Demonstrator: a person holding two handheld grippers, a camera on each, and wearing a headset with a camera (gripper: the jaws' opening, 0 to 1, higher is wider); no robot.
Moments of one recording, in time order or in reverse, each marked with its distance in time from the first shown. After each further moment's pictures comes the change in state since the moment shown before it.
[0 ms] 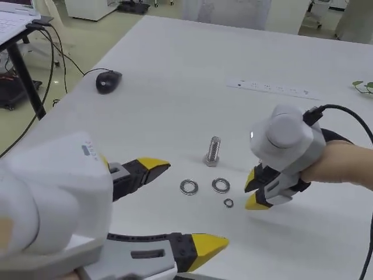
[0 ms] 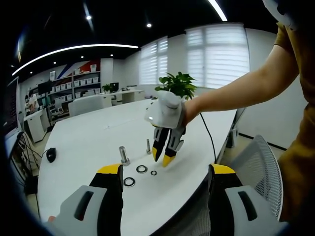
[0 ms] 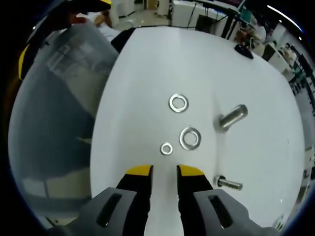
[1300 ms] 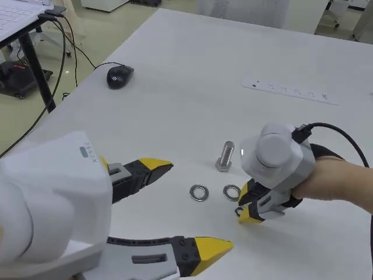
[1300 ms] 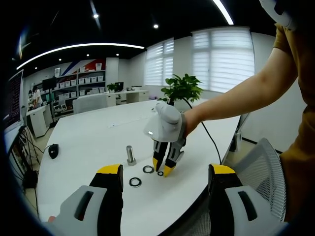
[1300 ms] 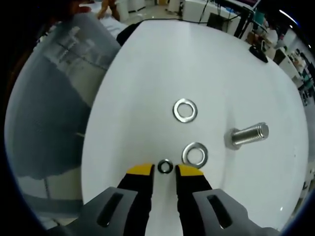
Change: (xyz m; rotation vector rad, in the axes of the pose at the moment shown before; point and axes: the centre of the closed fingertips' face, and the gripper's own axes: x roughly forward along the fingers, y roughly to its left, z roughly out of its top) left arm 0.004 0.023 -0.001 -0.041 -0.016 0.026; right arm 0.029 -0.005 0.009 -0.066 0.035 0.053
